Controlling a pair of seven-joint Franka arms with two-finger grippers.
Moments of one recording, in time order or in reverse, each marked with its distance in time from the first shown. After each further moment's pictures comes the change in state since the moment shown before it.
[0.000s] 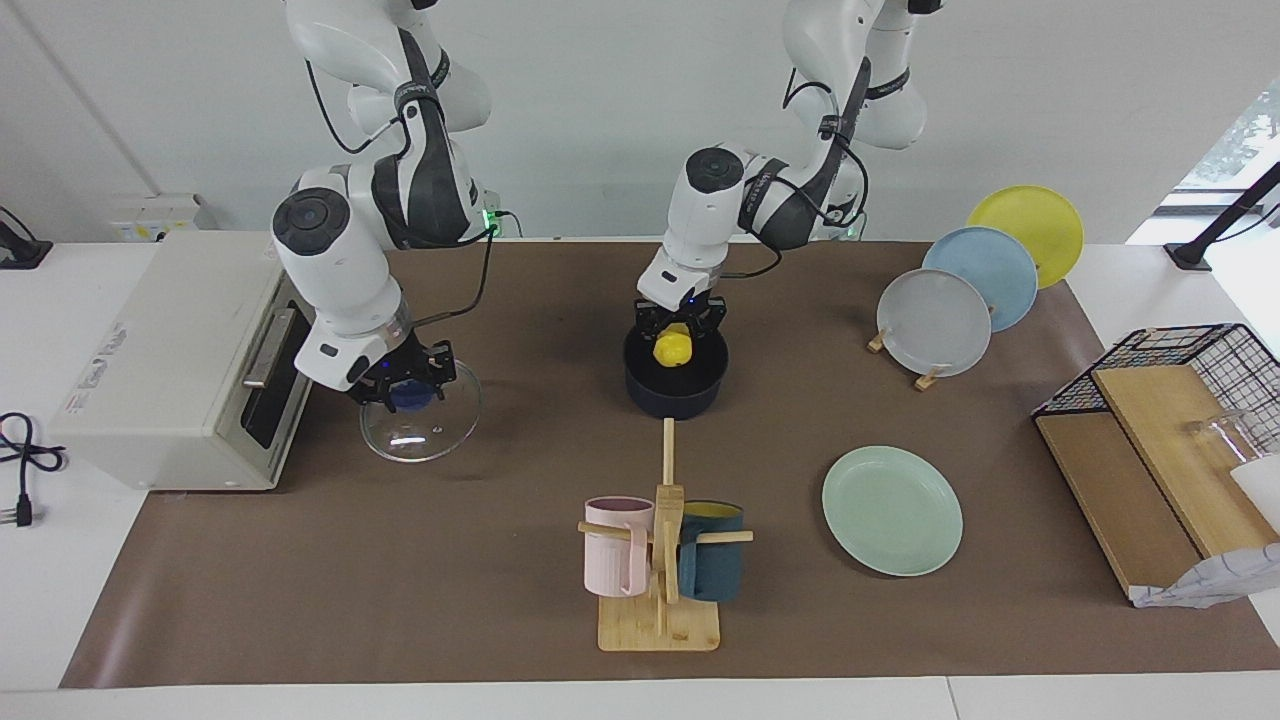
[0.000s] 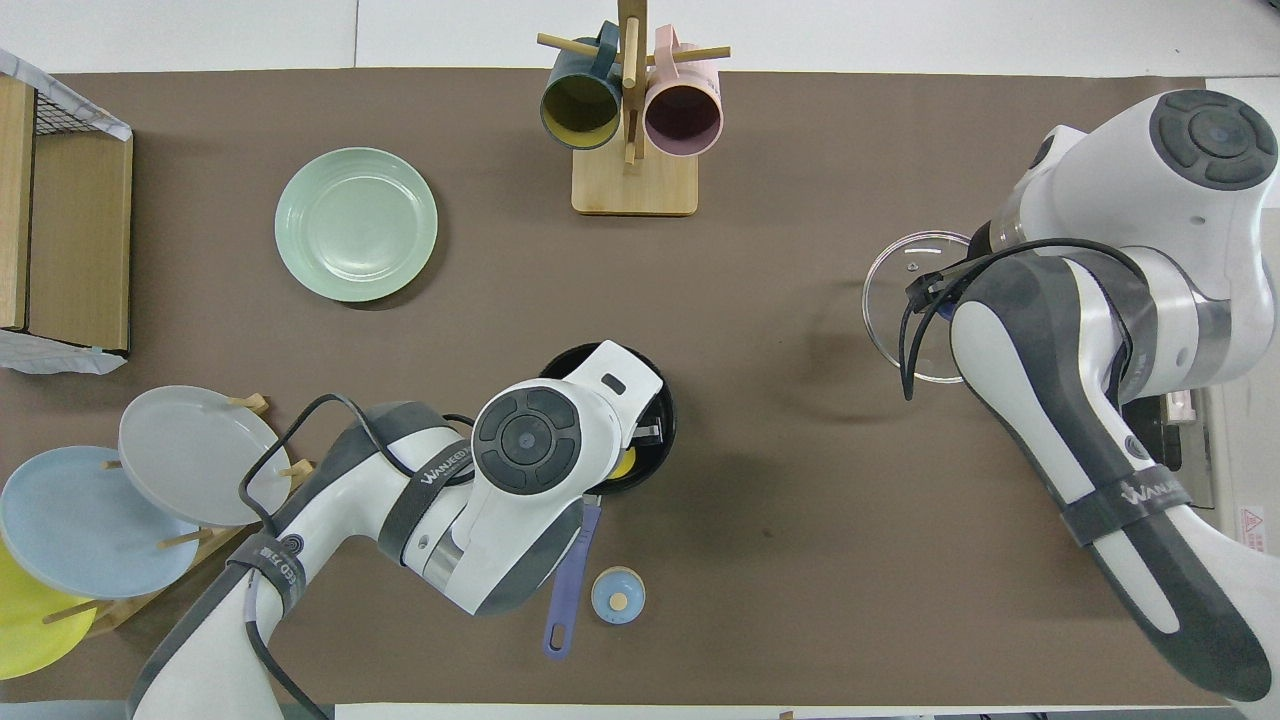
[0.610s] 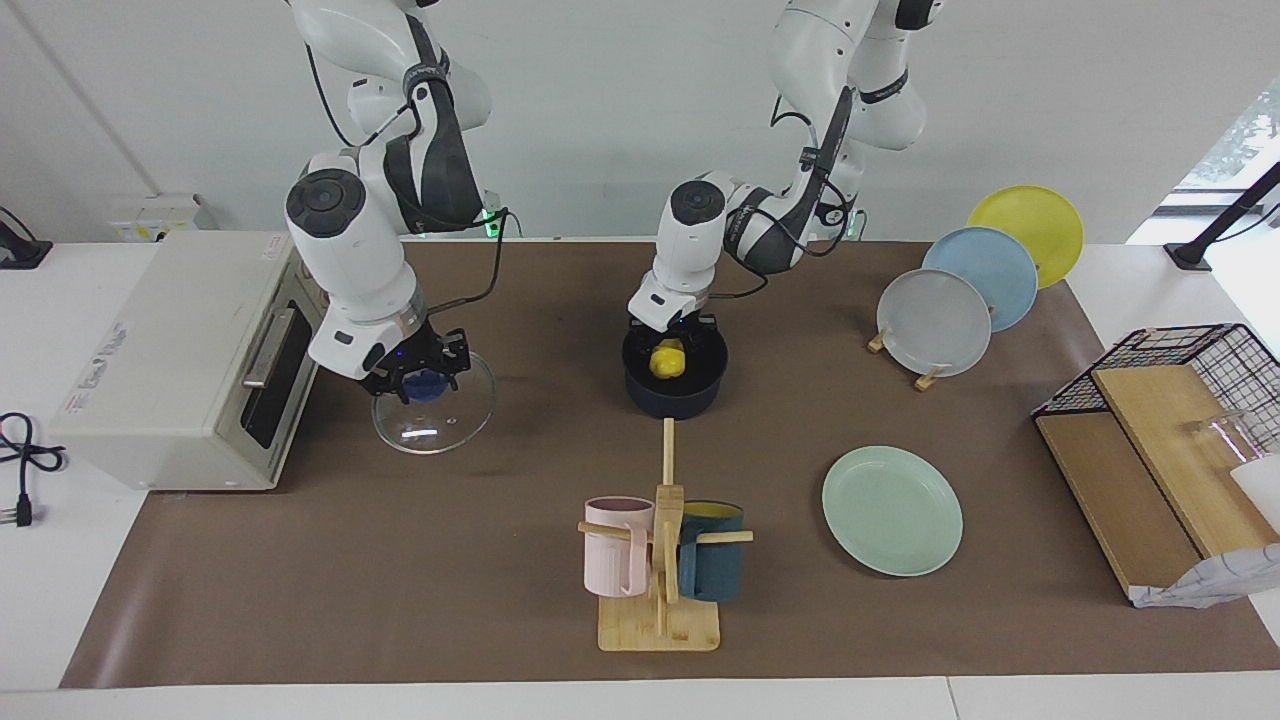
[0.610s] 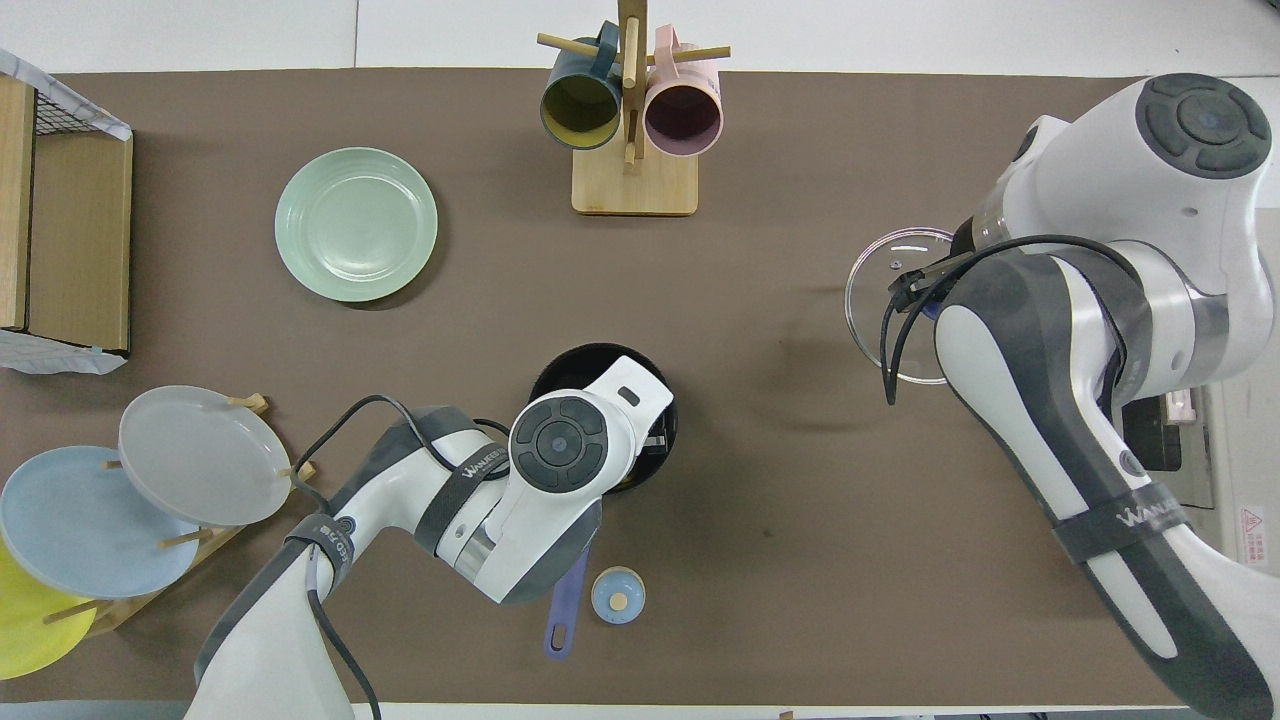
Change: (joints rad) left arm -0.021 0.079 0.004 -0.014 0.022 0.061 0.000; right arm 0.005 -0.013 0.043 0.037 0.001 -0.051 0.041
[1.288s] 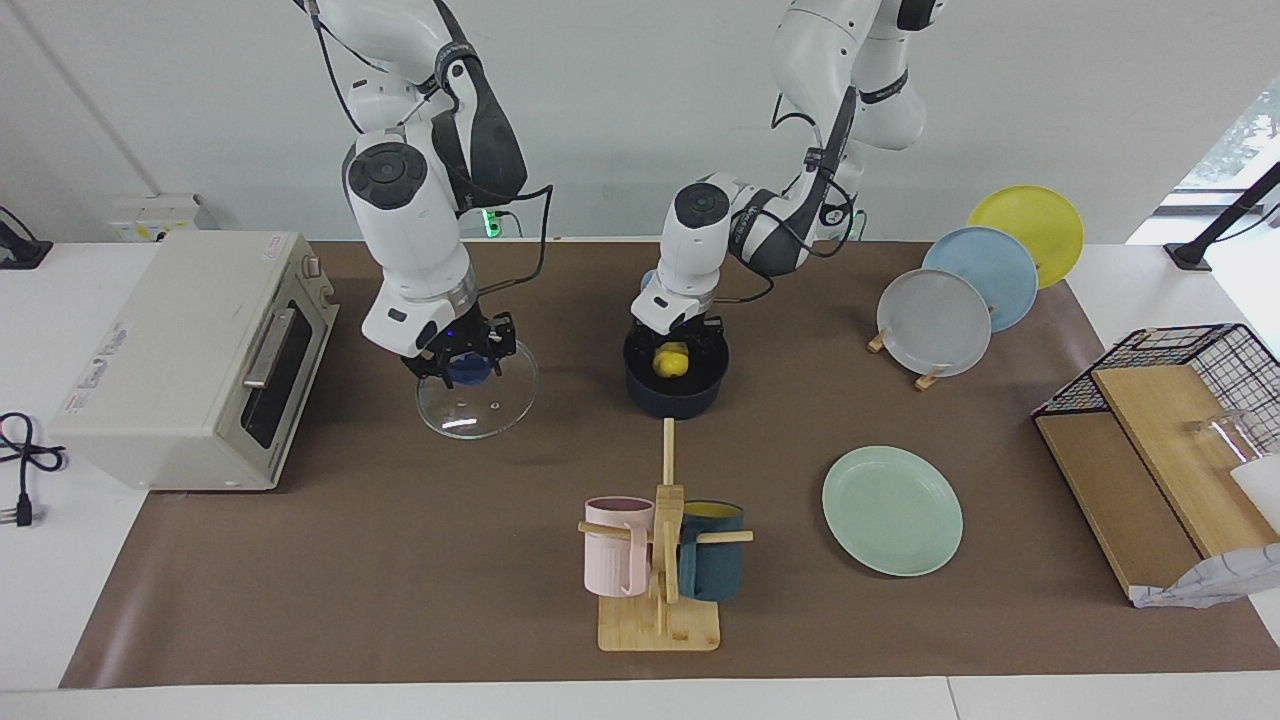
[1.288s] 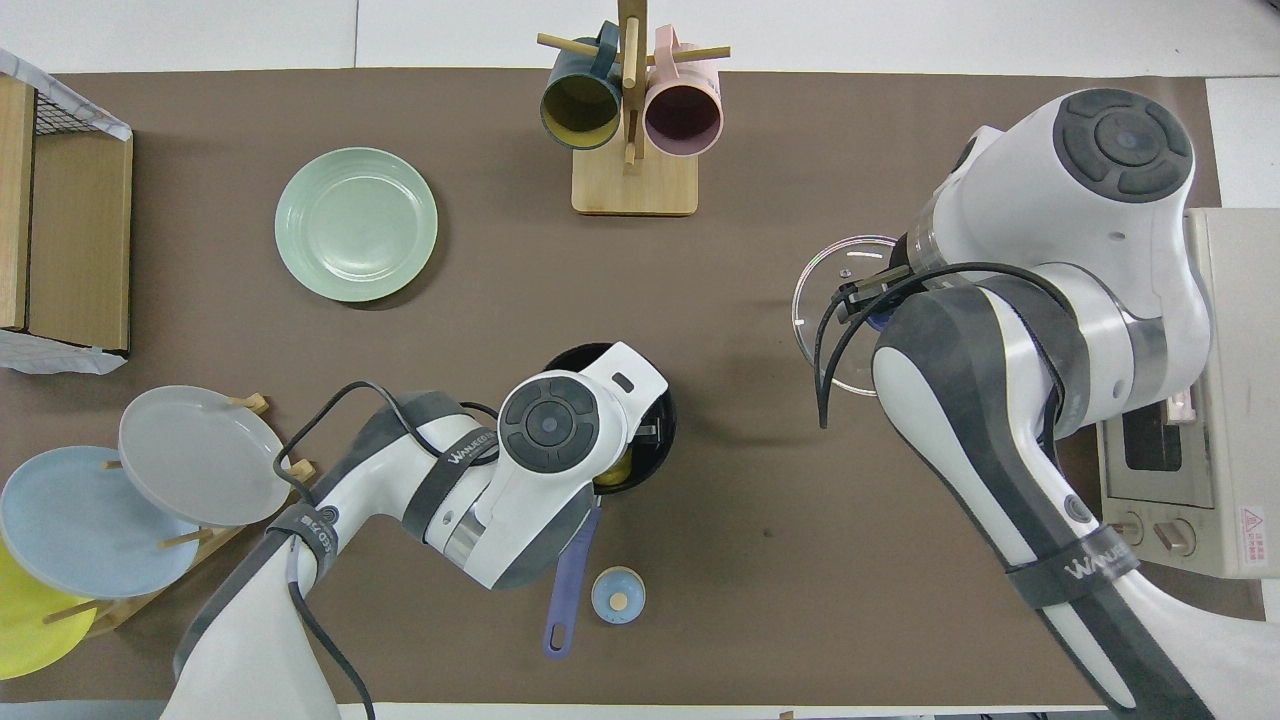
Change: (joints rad) left arm 0.026 -0.014 0.016 0.065 0.005 -0.108 0.069; right arm 0.026 -0.011 0.064 0.005 0.000 -0.005 0.106
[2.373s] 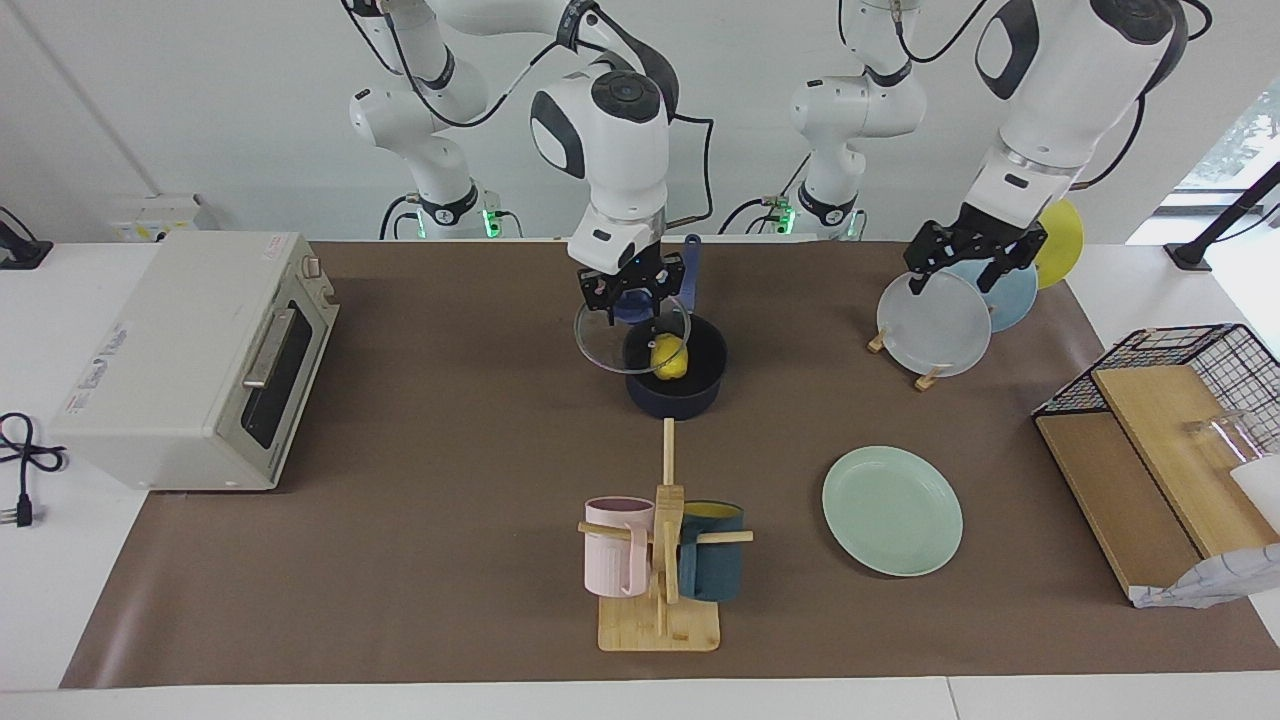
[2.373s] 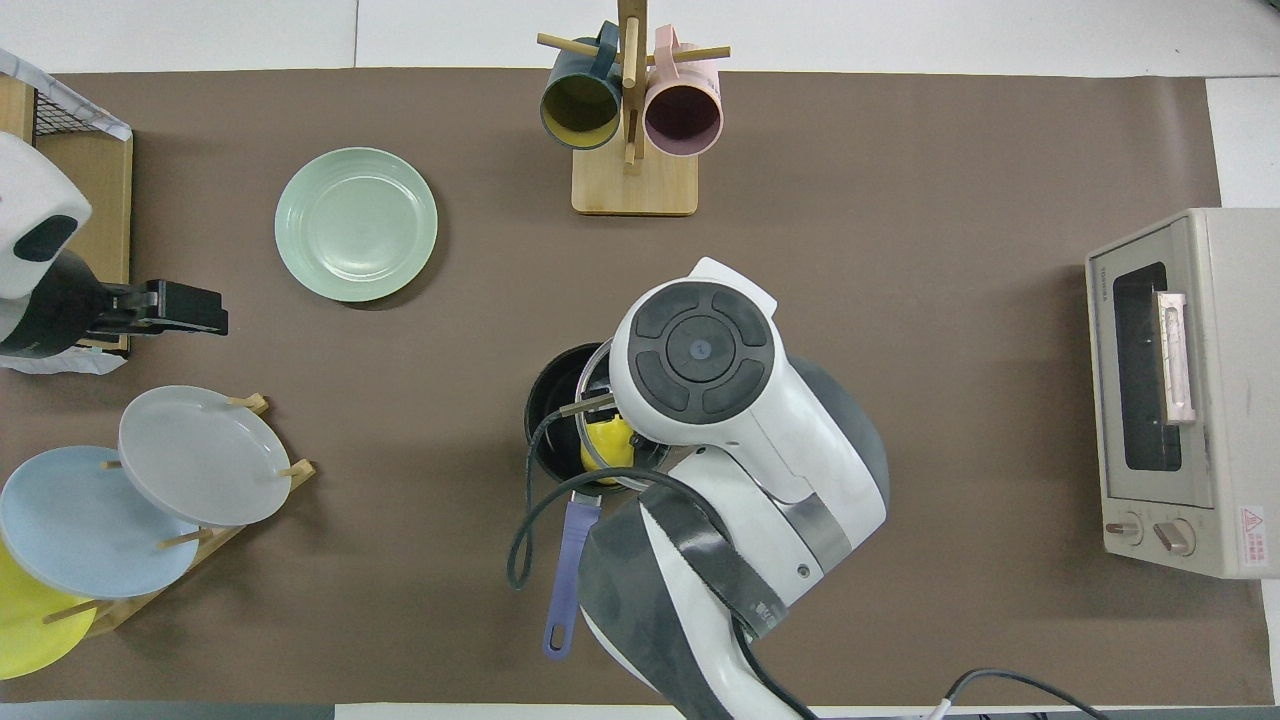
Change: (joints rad) left arm 0.607 -0.314 0.024 0.273 -0.003 -0.559 0.597; right arm 0.393 0.018 0.007 0.036 -0.006 0.032 0.496
